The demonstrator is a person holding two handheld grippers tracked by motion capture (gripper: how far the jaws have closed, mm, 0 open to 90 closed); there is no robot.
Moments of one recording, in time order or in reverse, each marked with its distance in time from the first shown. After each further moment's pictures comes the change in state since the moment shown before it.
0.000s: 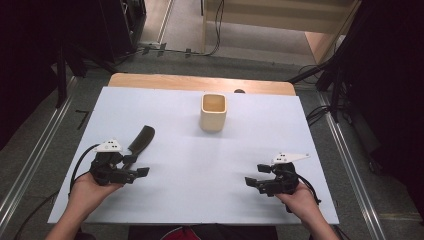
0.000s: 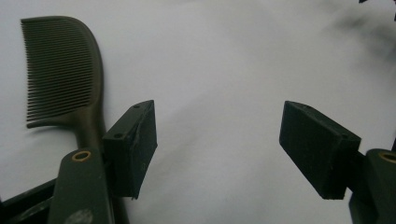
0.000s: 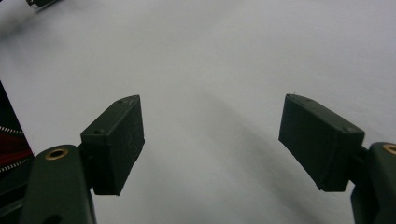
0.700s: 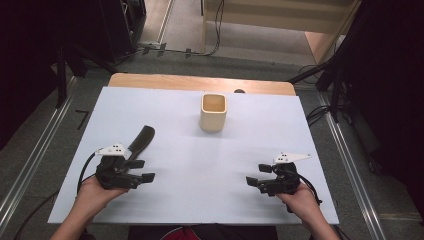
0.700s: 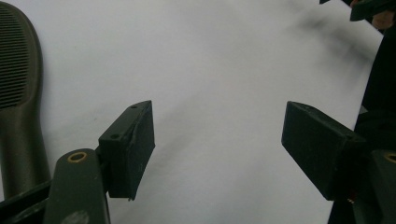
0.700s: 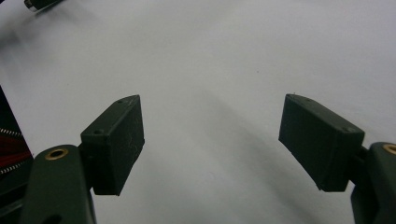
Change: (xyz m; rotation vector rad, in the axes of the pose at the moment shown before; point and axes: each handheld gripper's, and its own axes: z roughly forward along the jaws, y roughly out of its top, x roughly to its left) left arm -0.009 -0.007 0.013 0.010 -0.114 -0.008; right arm -0.001 -0.001 -0.003 -0.006 -0.003 0.008
